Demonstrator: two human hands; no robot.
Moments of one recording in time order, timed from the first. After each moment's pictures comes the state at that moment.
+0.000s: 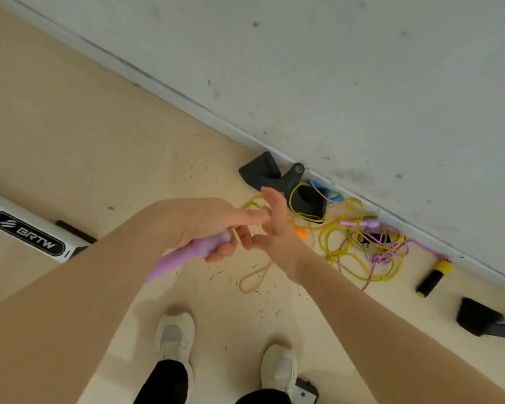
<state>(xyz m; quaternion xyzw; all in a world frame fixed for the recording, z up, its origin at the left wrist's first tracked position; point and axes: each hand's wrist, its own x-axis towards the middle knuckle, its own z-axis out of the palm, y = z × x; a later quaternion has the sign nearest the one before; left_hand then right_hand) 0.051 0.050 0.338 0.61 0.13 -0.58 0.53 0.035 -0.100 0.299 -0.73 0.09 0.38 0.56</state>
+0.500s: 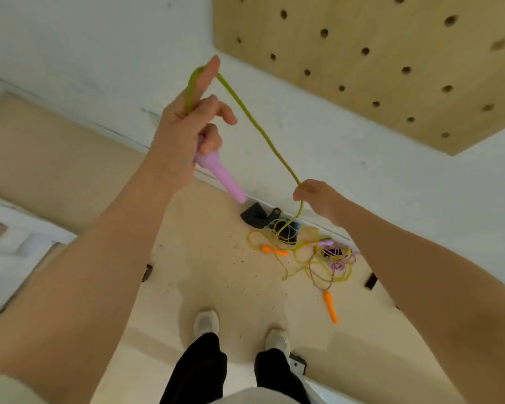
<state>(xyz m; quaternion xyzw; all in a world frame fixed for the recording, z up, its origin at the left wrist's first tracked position) 0.029 0.140 0.745 0.60 -0.05 -0.02 0.80 0.056 -0.111 0.659 -0.87 0.10 0.29 0.38</state>
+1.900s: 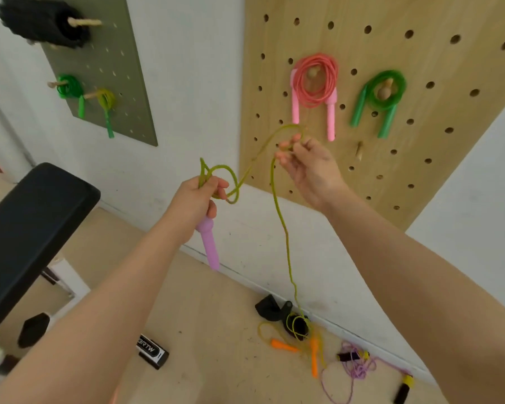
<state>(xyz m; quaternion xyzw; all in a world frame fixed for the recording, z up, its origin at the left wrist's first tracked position) -0.112 0.116 0.919 0.75 0.13 0.09 0.65 -0.038 -0.070 0.958 -0.50 -0.14 0.11 0.85</state>
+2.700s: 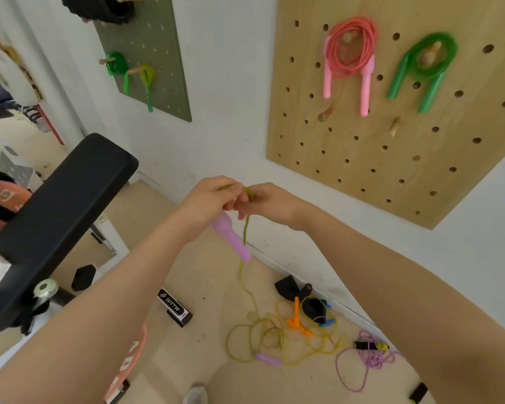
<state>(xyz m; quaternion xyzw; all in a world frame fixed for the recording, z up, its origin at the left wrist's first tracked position) -0.169 0.099 0.898 0.80 0.08 0.08 0.59 -0.091 -0.038 0.889 -0.79 -0.34 0.28 0.43</state>
